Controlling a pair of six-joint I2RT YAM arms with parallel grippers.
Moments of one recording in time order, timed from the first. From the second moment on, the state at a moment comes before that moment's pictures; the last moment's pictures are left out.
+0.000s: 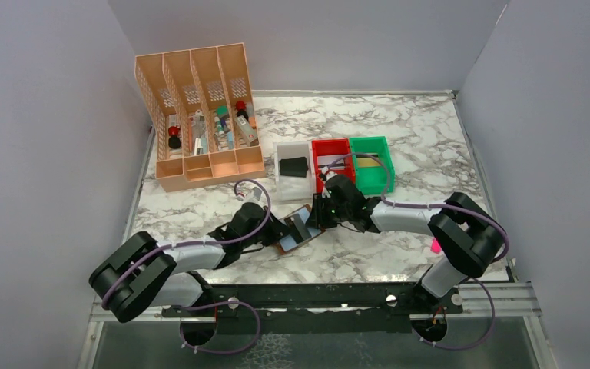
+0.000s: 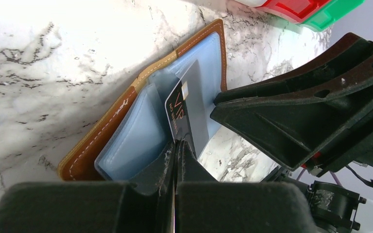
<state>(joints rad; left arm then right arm) -0.75 1.28 0.25 0.44 0.05 -1.13 0.79 1.61 0.72 0.10 -0.15 0.60</state>
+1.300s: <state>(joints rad) -0.74 1.32 0.31 0.38 0.06 -1.08 0.77 1.64 0.70 0.18 -0.36 0.59</state>
